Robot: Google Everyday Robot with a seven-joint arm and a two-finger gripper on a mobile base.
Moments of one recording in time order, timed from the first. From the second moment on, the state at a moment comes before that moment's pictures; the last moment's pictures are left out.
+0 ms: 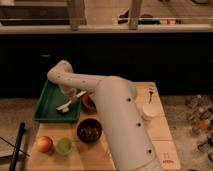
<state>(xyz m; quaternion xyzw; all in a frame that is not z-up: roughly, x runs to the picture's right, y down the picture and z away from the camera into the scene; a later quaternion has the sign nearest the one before) -0.194 0.064 0.917 -0.31 -0.05 -0.28 0.91</state>
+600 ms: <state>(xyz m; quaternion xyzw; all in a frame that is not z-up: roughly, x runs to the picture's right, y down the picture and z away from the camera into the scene) -0.226 0.041 0.927 -0.29 -0.03 -0.29 0.91</state>
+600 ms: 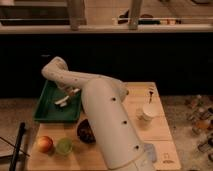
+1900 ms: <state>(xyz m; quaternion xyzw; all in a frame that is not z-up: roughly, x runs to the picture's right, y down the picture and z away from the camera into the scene) -0.164 0.043 0.933 -0.30 0.00 -0.27 0.92</state>
